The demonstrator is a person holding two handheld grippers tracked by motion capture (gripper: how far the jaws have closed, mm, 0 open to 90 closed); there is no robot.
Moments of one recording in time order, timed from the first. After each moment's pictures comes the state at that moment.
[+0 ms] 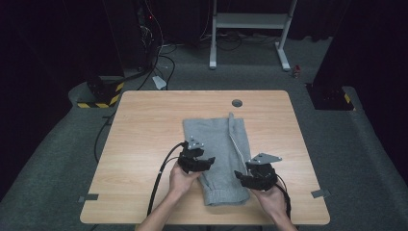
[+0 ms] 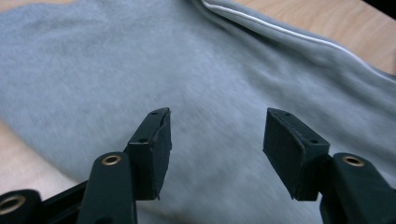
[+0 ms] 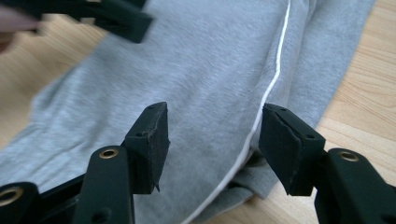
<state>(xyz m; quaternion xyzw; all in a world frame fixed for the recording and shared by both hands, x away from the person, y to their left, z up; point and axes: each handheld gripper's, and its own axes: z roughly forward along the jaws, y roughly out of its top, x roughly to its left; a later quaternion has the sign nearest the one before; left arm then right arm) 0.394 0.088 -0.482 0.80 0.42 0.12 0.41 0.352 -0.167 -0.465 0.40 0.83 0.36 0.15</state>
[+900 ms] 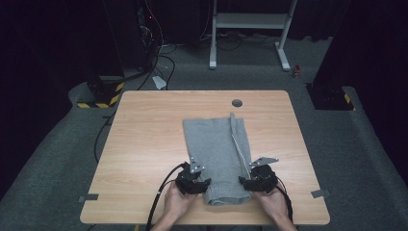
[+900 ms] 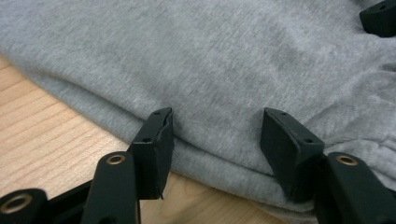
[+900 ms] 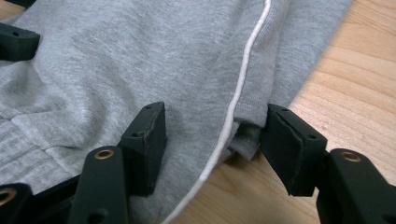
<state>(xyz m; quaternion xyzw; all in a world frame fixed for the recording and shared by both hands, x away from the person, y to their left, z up) 0.346 0.088 -0.513 0.84 0.41 0.14 0.34 0.362 -0.180 -0.503 0.44 0.84 0.30 0.11</state>
